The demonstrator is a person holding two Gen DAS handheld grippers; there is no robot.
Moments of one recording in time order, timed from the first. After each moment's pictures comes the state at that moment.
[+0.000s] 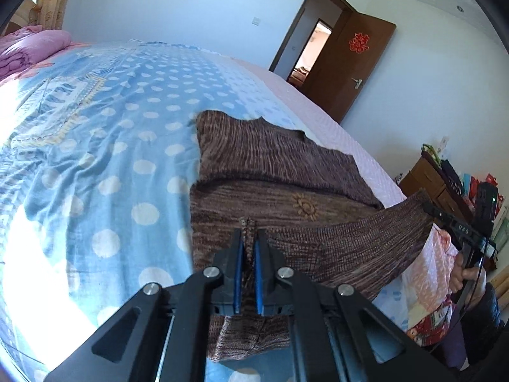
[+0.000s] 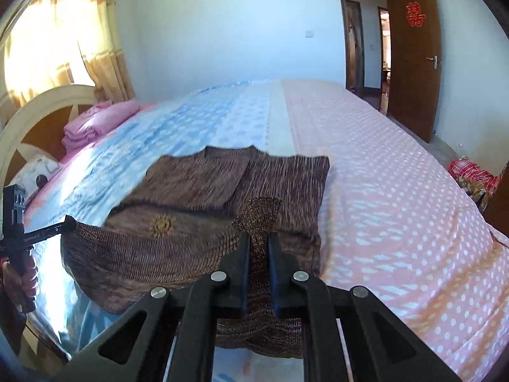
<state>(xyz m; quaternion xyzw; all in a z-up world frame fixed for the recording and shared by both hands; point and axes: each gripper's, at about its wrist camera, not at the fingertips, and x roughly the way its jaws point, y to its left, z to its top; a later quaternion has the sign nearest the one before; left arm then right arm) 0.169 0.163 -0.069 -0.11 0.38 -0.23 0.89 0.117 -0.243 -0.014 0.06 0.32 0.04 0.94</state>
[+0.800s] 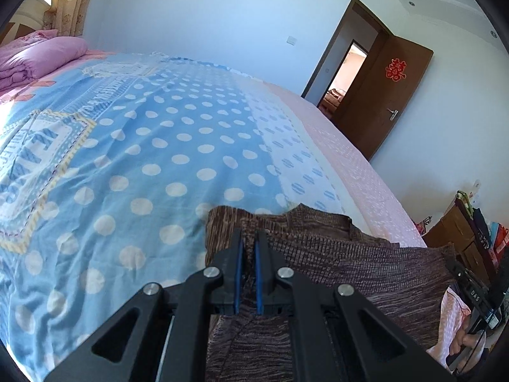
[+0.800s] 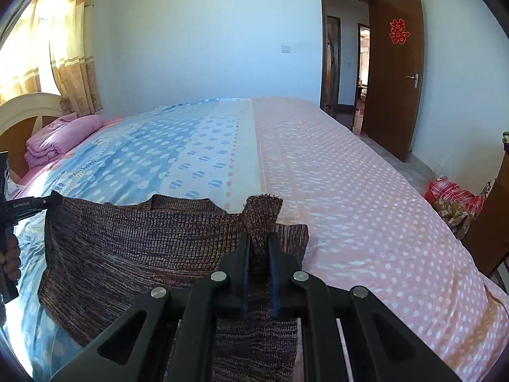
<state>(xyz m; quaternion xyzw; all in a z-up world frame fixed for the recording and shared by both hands) 0.335 0.119 -0.039 -0.14 0.36 -0.16 0.91 0.252 -0.266 -0.002 0.03 0.29 -0.03 0.96</state>
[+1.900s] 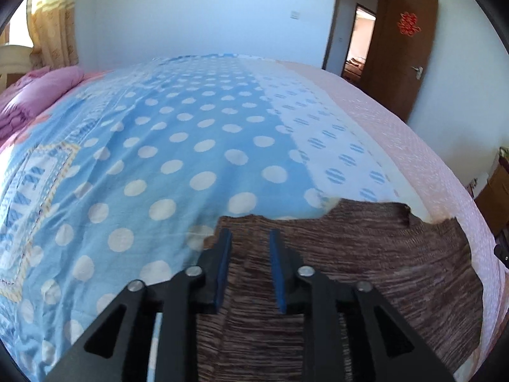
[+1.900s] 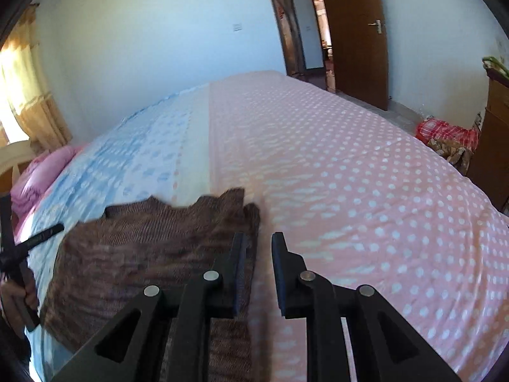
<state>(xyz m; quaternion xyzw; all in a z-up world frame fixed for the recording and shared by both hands) 0.380 0.043 -0.071 0.00 0.38 -0.10 0.92 0.260 -0.330 -0.053 0.14 0.33 -0.07 0.93</state>
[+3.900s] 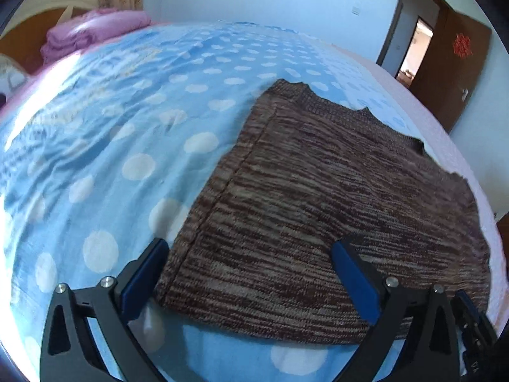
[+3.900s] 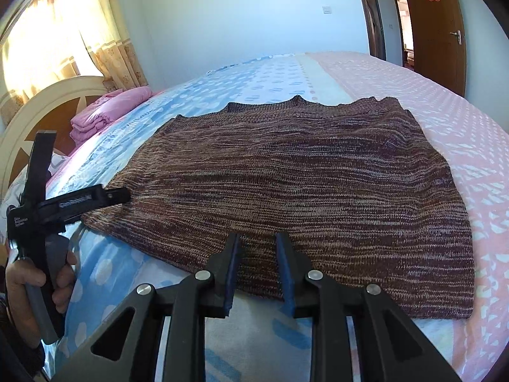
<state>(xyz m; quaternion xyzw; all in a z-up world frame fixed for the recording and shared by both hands) 0.246 0.075 -0.128 -0.12 0.43 0.01 0.90 0.206 -0.188 -0.122 0.10 0.35 0.10 0.93</state>
